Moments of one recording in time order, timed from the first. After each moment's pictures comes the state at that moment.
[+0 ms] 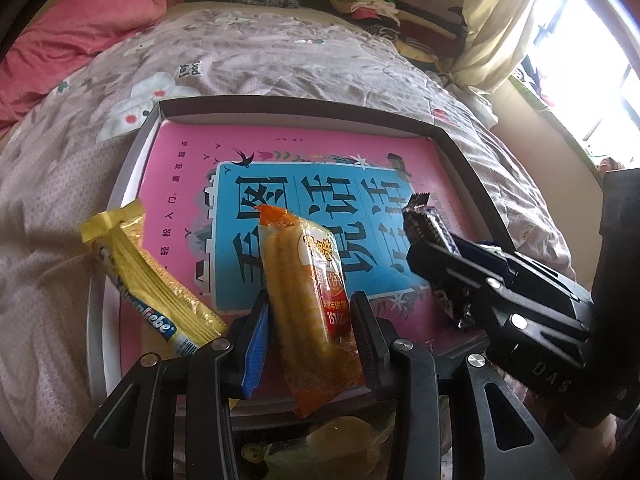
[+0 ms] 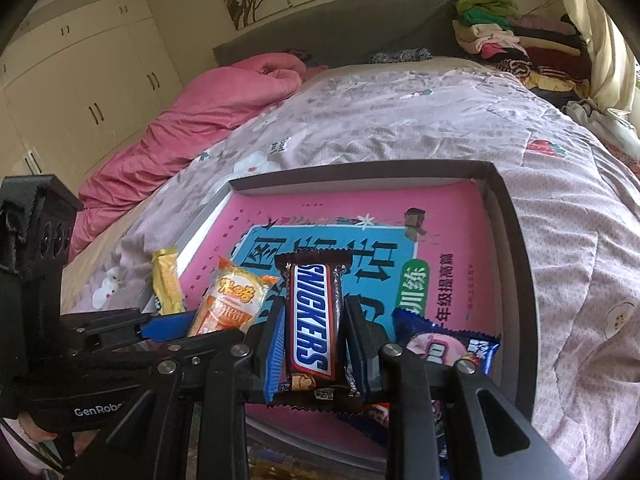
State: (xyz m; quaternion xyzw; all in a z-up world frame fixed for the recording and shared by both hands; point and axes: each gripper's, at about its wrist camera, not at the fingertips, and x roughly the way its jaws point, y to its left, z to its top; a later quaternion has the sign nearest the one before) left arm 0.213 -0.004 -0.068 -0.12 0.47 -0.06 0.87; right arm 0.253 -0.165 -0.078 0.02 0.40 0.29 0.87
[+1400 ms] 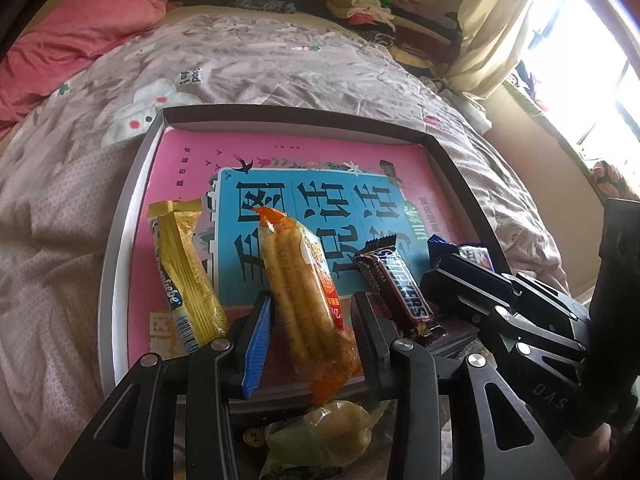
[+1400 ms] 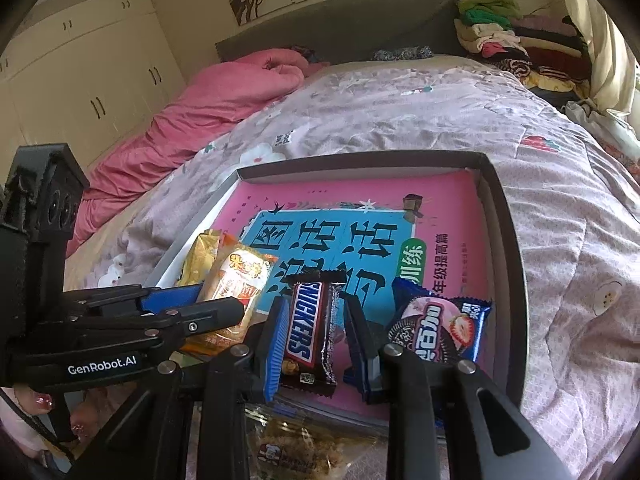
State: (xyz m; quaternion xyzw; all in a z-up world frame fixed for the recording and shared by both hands) left arm 0.204 -0.003 -0.059 -0.12 0.46 -0.07 0.87; right arm 0.233 -0.173 -0.073 0.02 0.41 0.29 0.87
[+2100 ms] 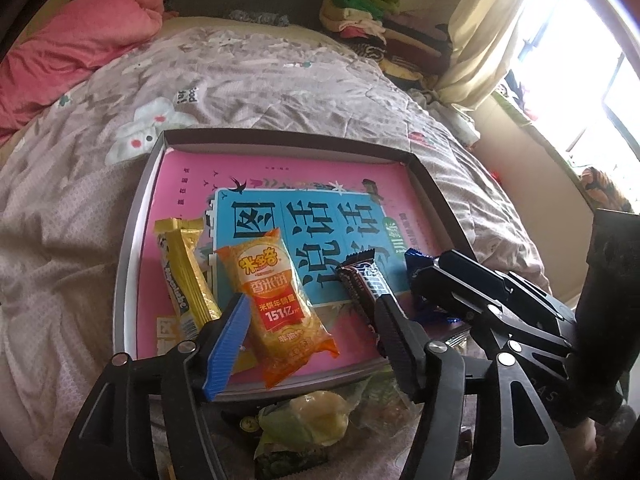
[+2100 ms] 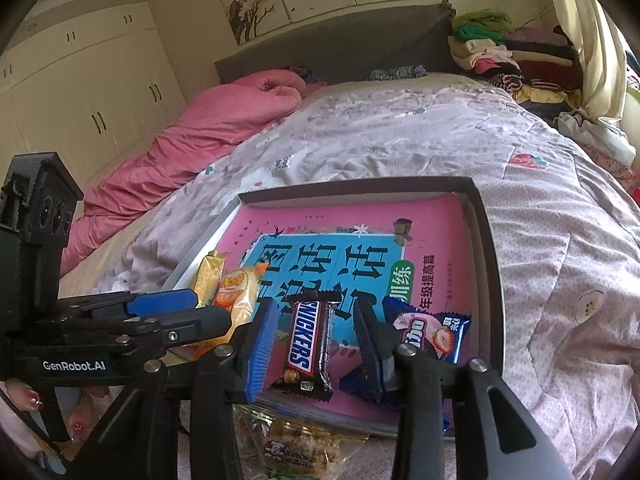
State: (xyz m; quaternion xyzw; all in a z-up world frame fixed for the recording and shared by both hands) left arm 0.192 0.002 -0.038 -0.13 0.44 -0.08 0.88; right arm 0.225 -0.181 -0.056 0.02 0.37 0.28 0.89
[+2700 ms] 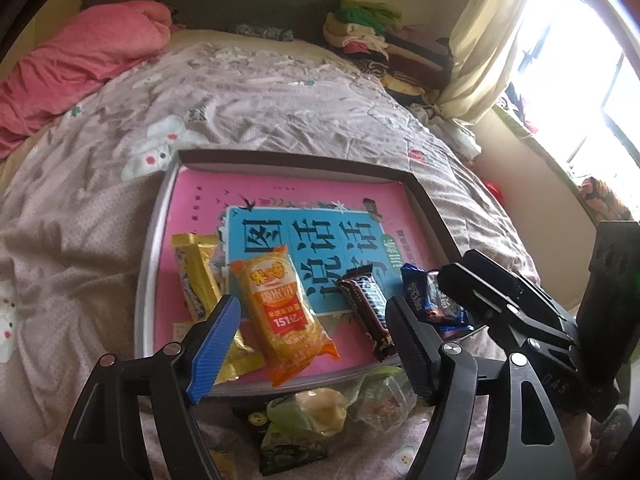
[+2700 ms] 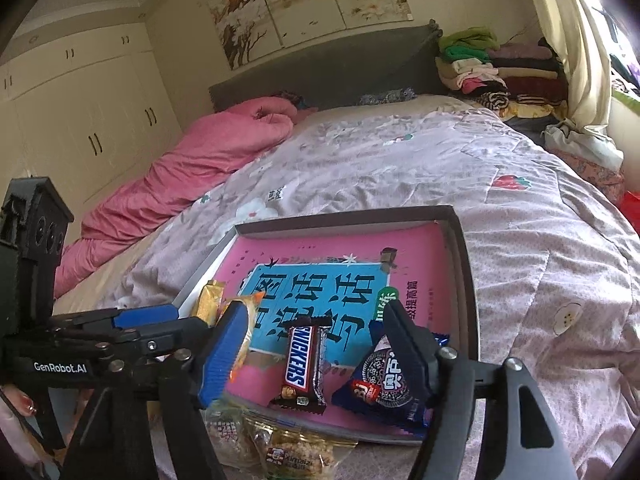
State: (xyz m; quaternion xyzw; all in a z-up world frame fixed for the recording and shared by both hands) left arm 0.181 0.008 -0.022 -0.13 0.42 -0.07 0.90; right arm 0.218 -0.194 -0.040 0.05 0.33 0.26 0.91
